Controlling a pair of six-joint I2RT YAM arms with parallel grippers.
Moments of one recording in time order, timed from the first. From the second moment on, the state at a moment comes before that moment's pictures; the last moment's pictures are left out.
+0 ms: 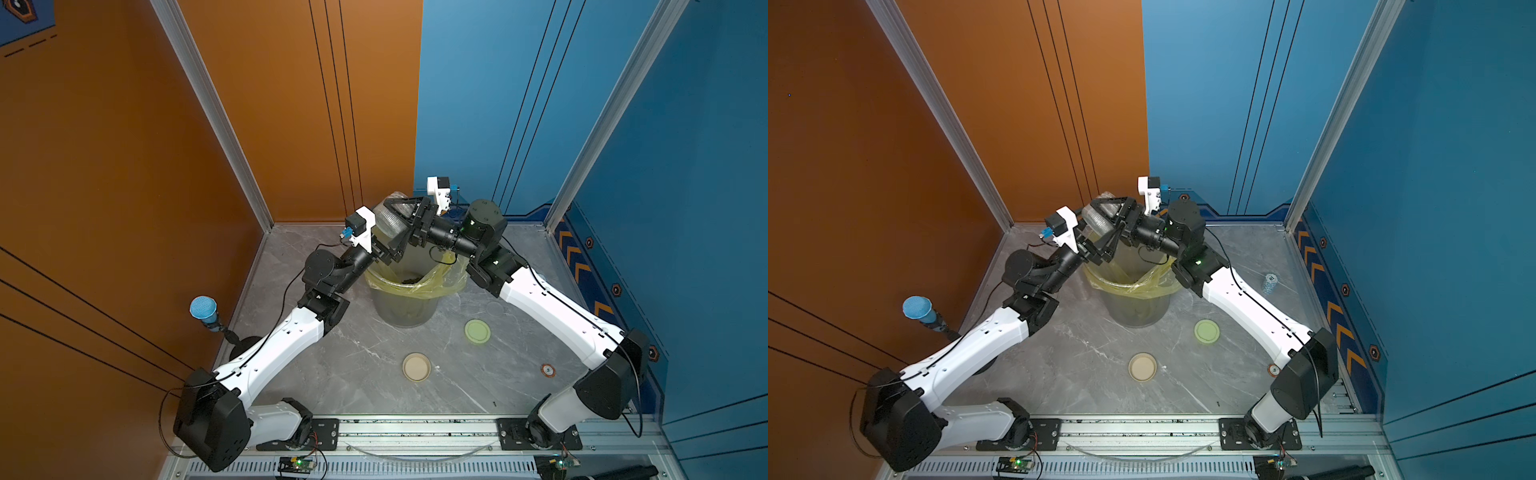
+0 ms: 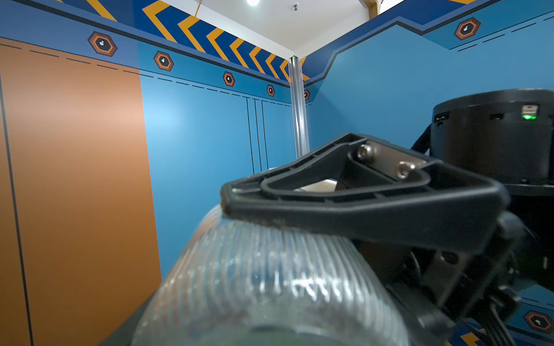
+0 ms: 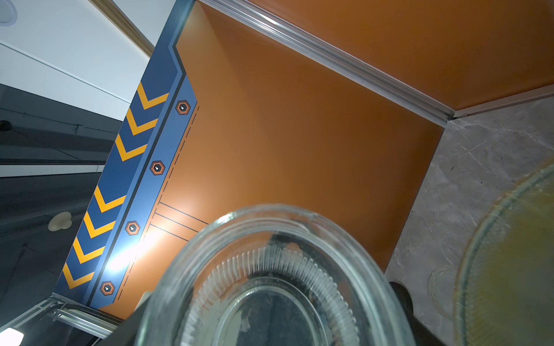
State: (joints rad) left arm -0.54 1.26 0.98 0.75 0.25 -0.03; right arm 0.67 1.57 1.54 0.21 -0.49 1.23
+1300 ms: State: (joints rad) left arm -0.48 0.96 0.86 0.47 0.27 0.05; right arm 0.56 1.59 1.54 0.17 -0.52 1.17
